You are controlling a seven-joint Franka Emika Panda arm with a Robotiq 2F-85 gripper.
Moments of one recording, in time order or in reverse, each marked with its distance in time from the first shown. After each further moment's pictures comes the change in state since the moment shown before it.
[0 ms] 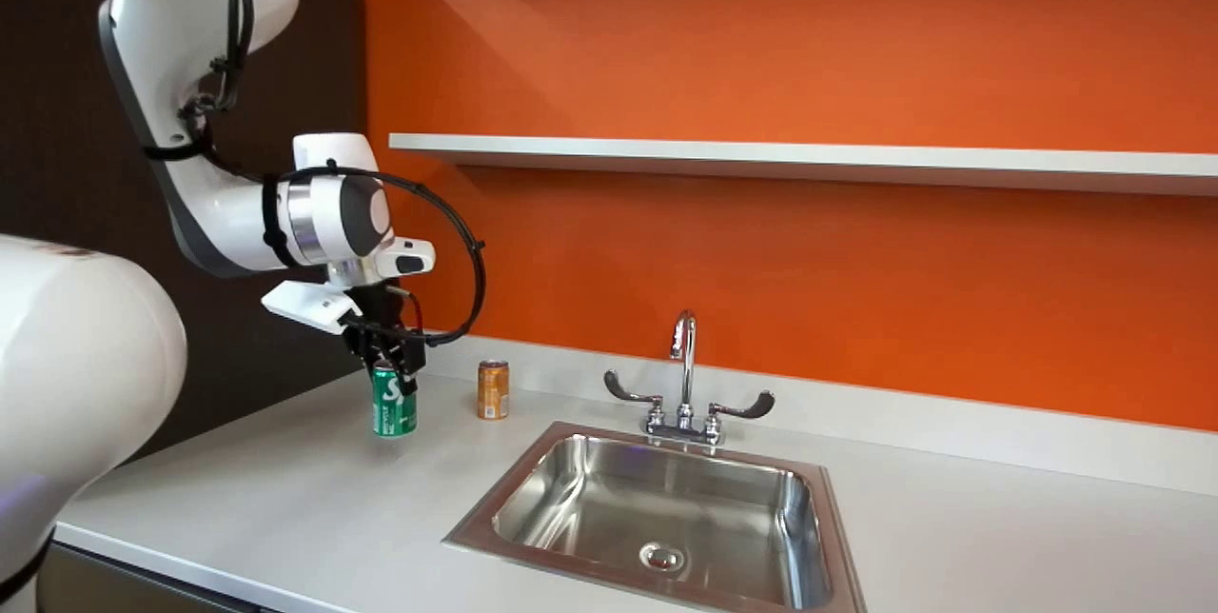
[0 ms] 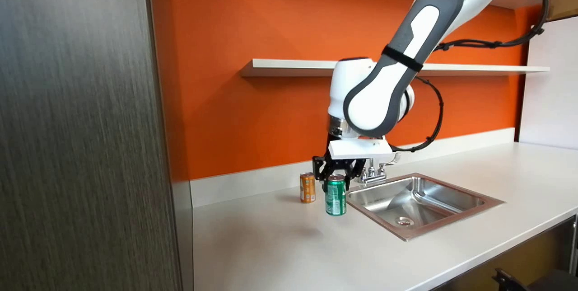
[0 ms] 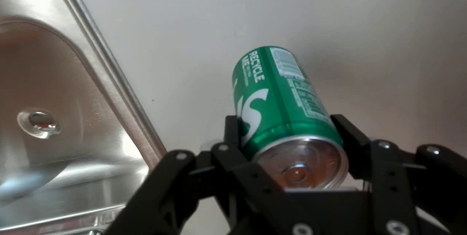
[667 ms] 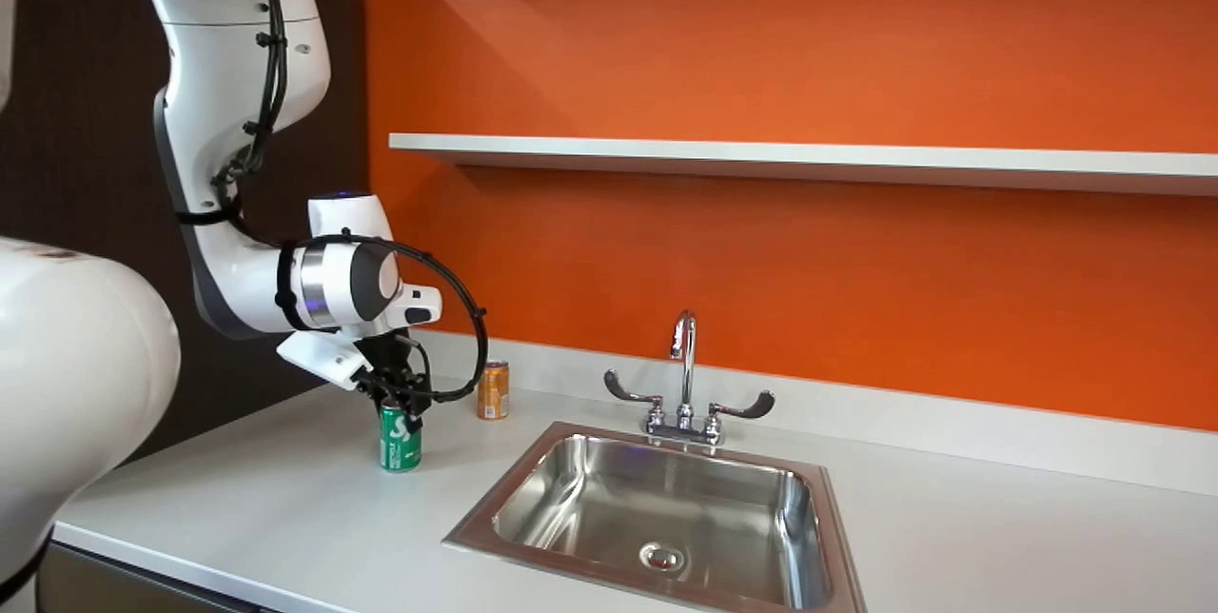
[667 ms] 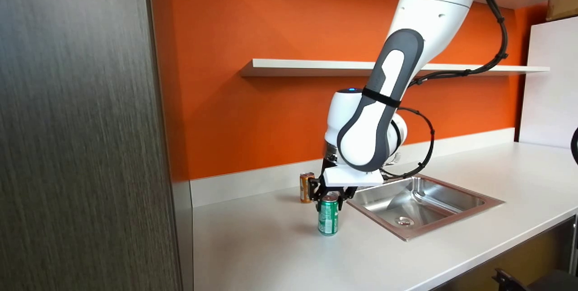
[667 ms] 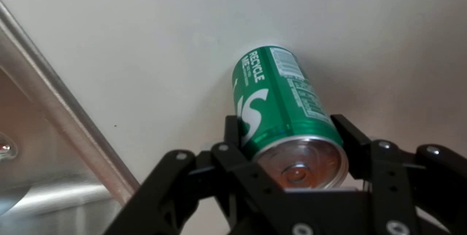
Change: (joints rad) arm -0.073 0.236 0.066 0.041 0.067 0.240 -0.035
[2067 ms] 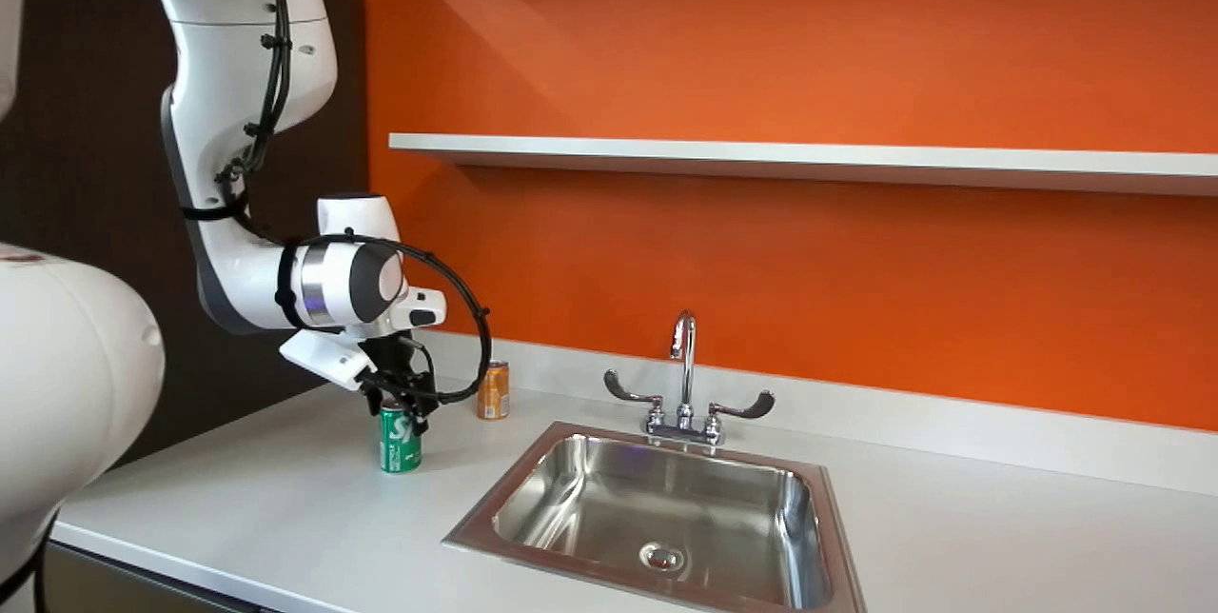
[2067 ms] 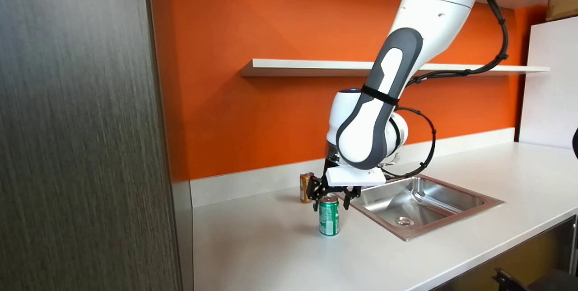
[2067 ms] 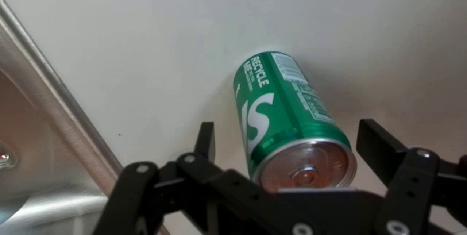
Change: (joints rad) arm -0.135 -0.003 0.130 -0.001 0.049 -0.027 -0.066
